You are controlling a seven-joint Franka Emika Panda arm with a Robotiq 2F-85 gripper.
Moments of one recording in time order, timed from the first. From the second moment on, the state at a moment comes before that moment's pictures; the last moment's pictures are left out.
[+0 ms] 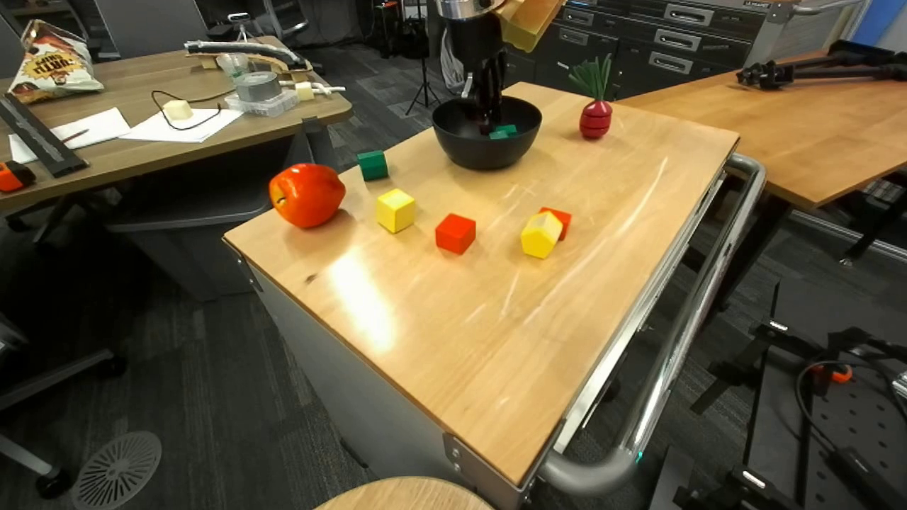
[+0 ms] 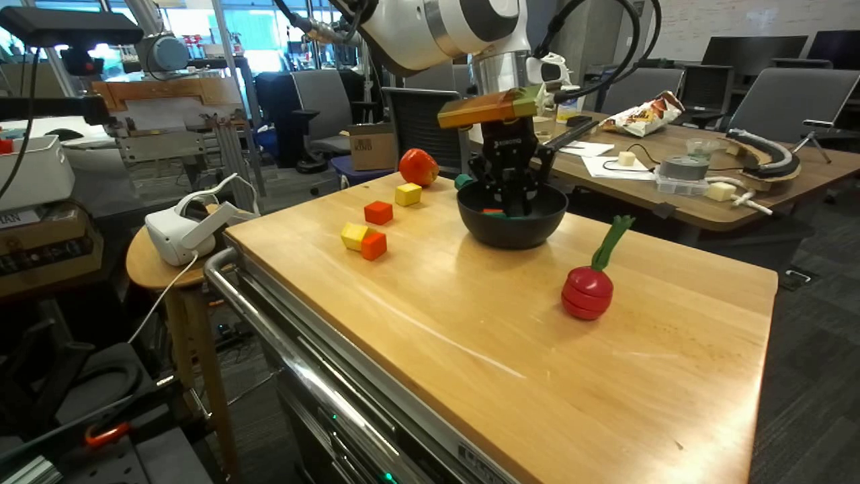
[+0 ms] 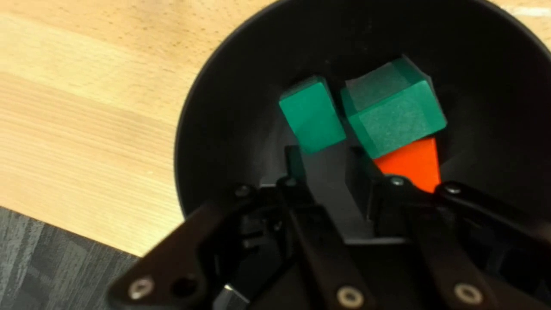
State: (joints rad) arm -0.02 0.53 -0.04 -1.60 -0.31 2.11 -0.11
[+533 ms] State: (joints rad) arm -0.01 0.54 -0.05 -1.61 -0.33 2.10 -0.06
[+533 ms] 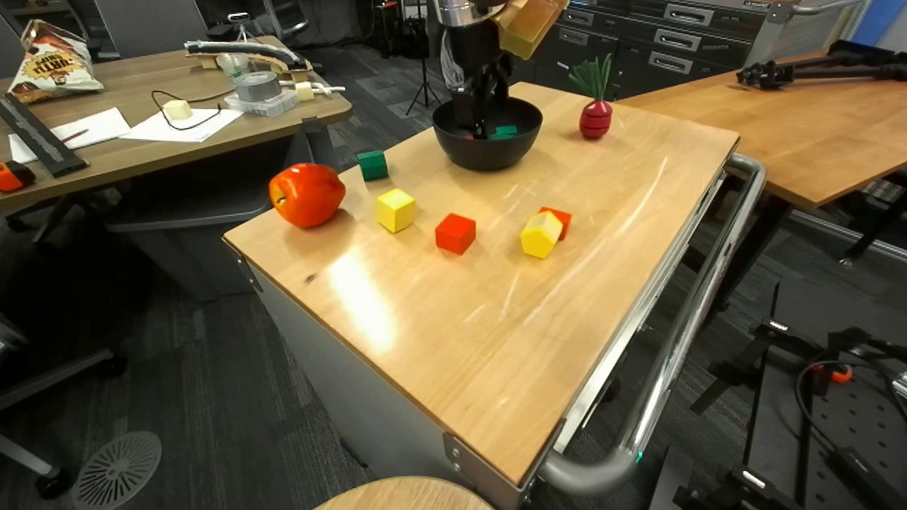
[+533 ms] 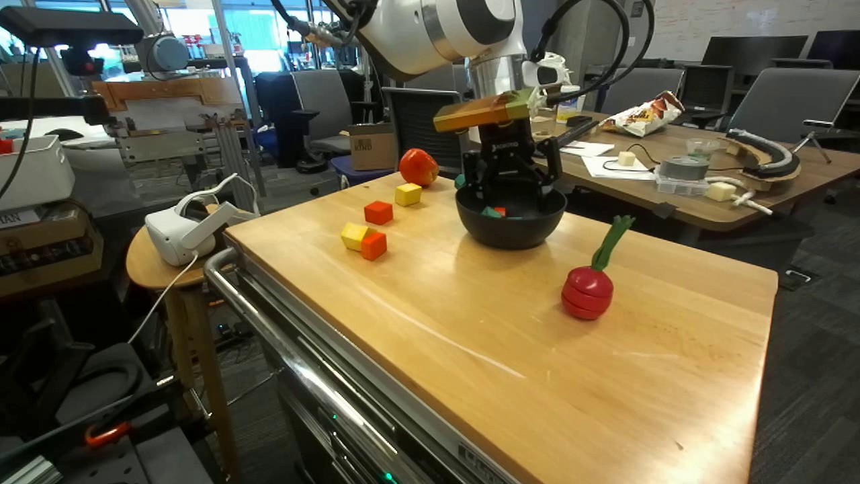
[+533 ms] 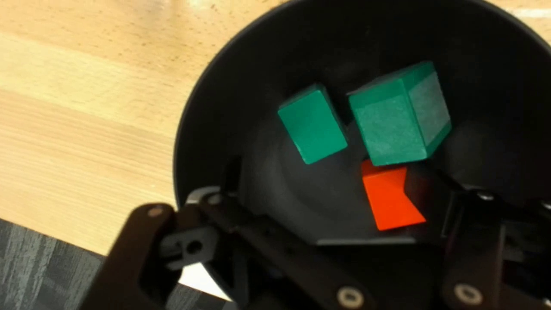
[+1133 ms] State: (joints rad) arm -0.04 0.58 -0.02 -1.60 -0.18 2.09 -0.16
